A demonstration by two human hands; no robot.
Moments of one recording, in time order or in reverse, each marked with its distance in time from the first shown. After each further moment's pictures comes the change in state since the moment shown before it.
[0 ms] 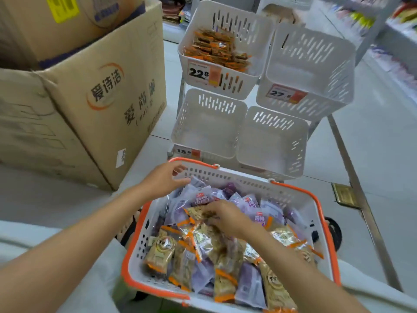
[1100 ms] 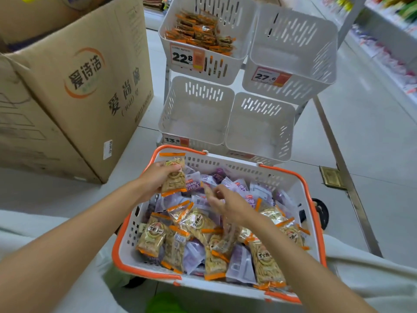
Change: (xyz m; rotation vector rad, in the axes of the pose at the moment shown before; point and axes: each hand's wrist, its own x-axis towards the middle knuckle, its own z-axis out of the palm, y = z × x) left_hand -0.017 0.017 0.031 -0.752 -0.063 -0.348; right_hand -0.046 -0.006 -0.017 0.309 0.078 0.192
